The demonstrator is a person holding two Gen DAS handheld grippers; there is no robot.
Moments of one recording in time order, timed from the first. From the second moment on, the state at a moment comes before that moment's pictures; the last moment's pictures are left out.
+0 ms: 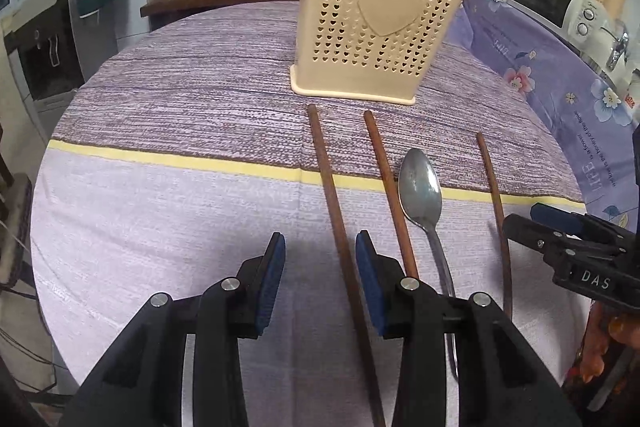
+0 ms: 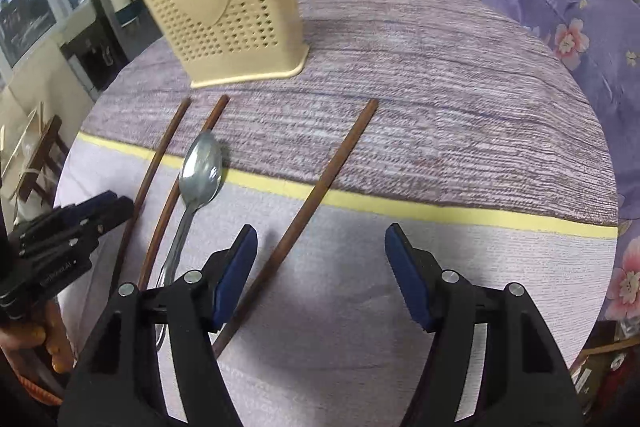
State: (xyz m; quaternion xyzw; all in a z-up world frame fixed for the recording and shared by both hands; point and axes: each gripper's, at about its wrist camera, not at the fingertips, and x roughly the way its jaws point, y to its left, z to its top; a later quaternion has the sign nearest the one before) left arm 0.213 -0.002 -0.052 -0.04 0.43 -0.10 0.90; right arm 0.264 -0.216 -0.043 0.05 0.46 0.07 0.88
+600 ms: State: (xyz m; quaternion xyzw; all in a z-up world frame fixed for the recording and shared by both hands) left arm 0.296 -0.027 -0.048 0.01 0.45 -0.09 0.89; right arm 0.340 -0.214 -0.046 0.07 0.47 0.01 0.88
